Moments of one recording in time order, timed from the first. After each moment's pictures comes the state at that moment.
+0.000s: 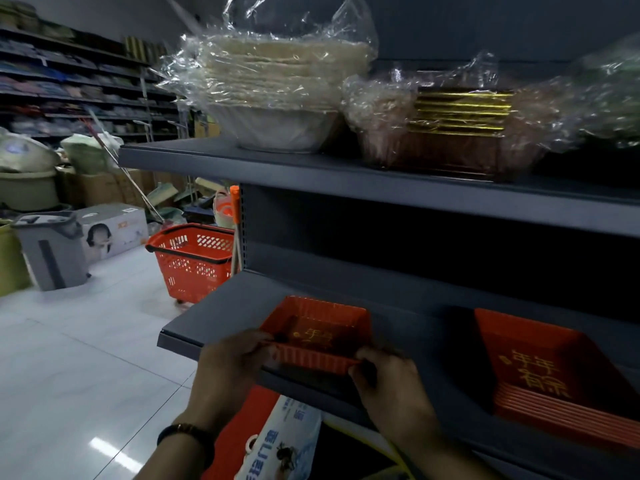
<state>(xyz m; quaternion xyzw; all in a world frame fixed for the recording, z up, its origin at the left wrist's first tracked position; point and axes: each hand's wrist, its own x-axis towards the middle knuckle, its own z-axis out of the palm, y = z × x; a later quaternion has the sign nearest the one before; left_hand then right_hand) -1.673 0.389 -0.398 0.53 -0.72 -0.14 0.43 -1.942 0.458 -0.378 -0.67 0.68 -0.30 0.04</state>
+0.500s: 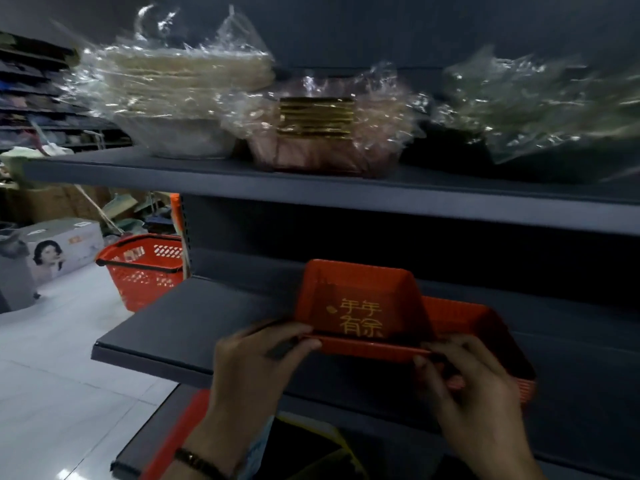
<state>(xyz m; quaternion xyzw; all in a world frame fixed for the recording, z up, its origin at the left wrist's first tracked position) -1.820 0.481 -0.328 0.36 -0.73 -0.12 0.56 -2.091 0.588 -0.338 -0.60 0.61 -0.51 -0.13</state>
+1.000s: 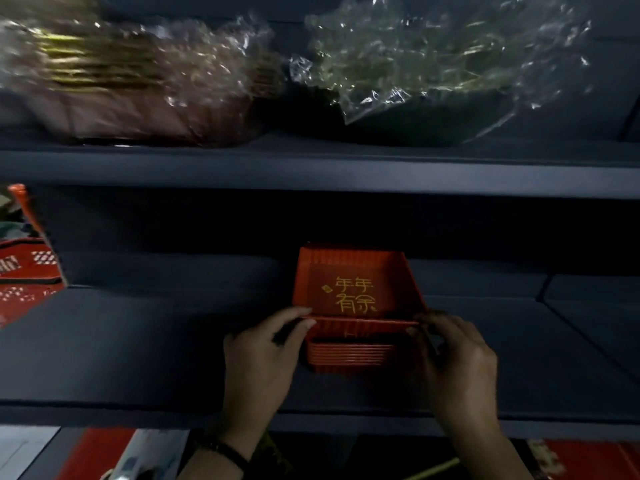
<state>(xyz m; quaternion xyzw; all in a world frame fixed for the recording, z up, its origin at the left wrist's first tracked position) -1.979 0.490 -0.350 0.33 -0.73 -0.27 0.53 -2.200 0.619 -0.352 -0.46 0.72 -0.47 -0.20</state>
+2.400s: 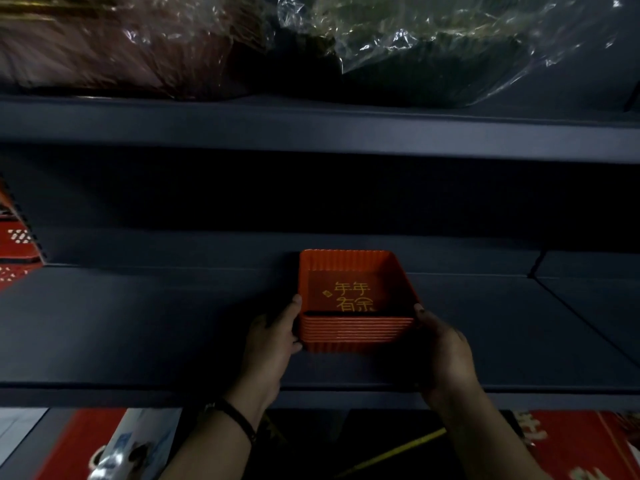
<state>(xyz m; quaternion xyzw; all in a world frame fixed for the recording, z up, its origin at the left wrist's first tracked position) -2.006 0.480 -0.370 0.42 -0.52 -0.64 0.37 -2.192 0.610 -0.351 -0.12 0.61 -0.70 0.35</state>
